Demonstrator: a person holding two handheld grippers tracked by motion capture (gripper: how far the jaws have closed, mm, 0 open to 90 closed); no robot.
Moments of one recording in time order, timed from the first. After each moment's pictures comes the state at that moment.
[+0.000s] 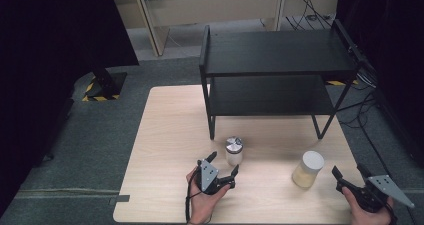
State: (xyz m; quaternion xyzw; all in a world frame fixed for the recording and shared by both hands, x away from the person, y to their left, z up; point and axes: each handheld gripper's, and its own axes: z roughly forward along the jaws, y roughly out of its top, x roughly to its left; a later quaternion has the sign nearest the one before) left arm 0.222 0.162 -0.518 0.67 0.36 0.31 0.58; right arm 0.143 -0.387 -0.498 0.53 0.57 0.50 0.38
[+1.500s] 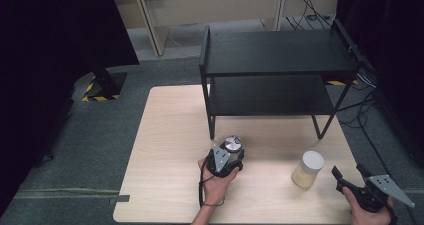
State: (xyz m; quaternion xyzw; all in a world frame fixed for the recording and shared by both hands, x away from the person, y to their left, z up) left arm 0.256 0.127 -0.506 0.67 0.39 0.31 0.55; right arm 0.144 -0.390 -0.498 0.53 0.57 0.51 0.37
